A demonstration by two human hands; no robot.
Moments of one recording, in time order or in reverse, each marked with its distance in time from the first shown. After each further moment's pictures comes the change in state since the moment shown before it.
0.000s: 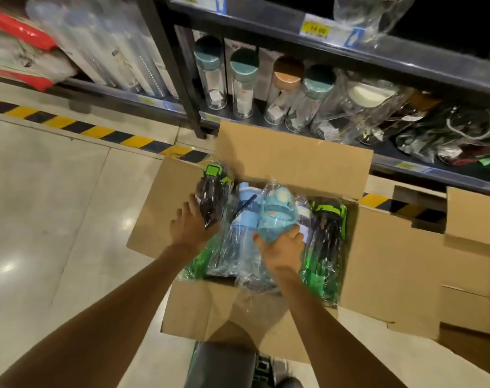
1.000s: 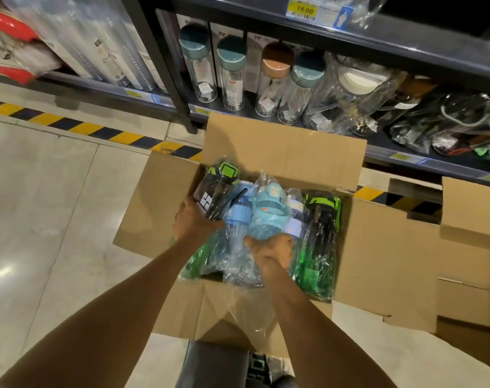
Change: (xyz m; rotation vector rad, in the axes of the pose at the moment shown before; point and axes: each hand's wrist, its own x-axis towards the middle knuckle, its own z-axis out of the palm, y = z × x) left_hand 0.005 0.027 0.020 -0.282 0.017 -0.215; right_hand 0.013 0.010 0.022 0.281 -0.064 0.293
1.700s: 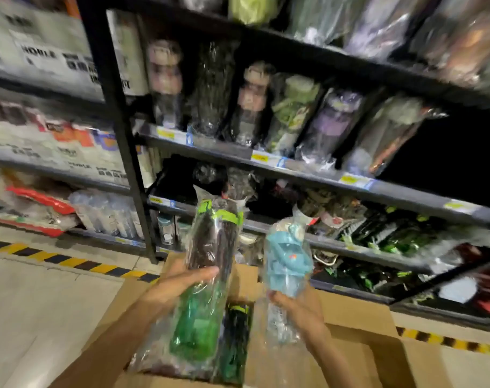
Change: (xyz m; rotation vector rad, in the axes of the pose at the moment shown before) left_hand -0.305 0.166 -0.265 -0.914 -0.536 0.421; right_hand -0.253 -0.017 -0.373 0.375 0.009 -0.707
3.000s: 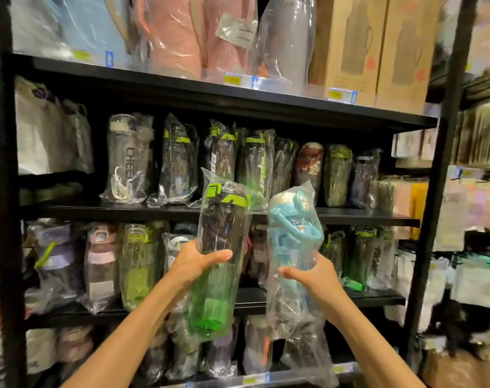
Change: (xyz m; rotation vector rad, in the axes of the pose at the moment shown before) left_hand -0.117 0.491 0.226 0.248 -0.130 0.870; right_hand -0.109 -0.439 -0.318 0.178 0.290 -0.693
